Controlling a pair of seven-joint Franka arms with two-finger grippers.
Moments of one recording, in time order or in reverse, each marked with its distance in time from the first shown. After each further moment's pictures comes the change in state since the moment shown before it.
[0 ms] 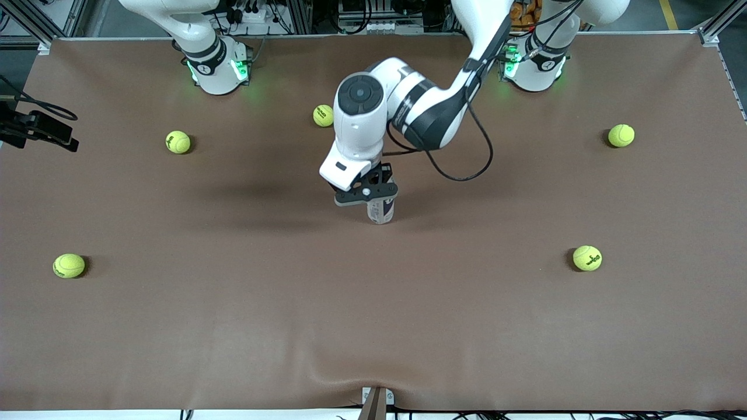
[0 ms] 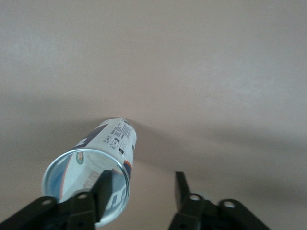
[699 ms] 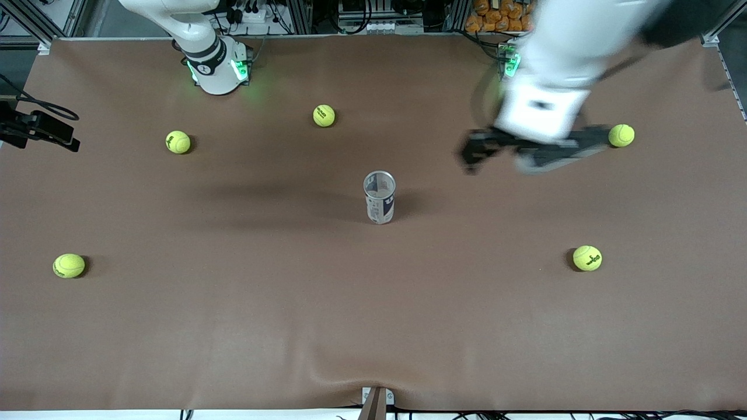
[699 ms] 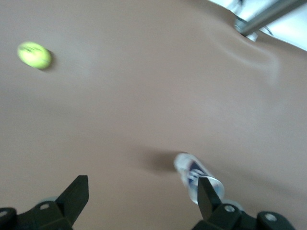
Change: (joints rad) left arm 0.224 -0.406 0.178 -0.003 0.052 -0.397 0.164; right arm 0.003 0.000 0.001 0.000 0.000 0.000 0.000
